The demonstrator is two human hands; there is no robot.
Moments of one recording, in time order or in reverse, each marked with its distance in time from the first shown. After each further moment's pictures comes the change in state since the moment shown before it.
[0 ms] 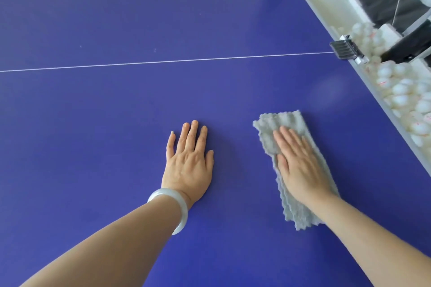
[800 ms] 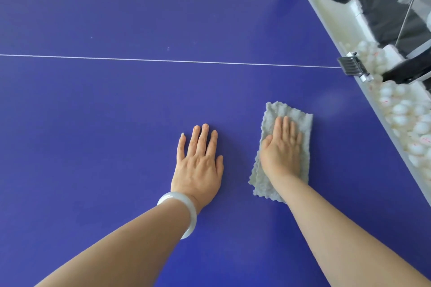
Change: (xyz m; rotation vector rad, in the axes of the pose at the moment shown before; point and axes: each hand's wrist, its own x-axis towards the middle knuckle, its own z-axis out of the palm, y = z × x) left_hand -0.002 -0.006 0.003 -0.014 0.004 0.024; right_hand 0.075 -0.067 0.011 0.028 0.045 0.464
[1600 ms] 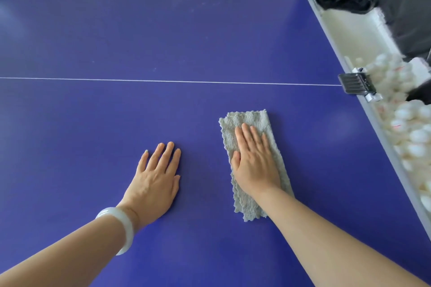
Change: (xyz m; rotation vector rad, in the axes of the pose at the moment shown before) left_hand 0.006 0.026 -0.016 0.245 -0.001 -0.020; right_hand 0.058 0.053 0.003 0.034 -0.049 -0.609
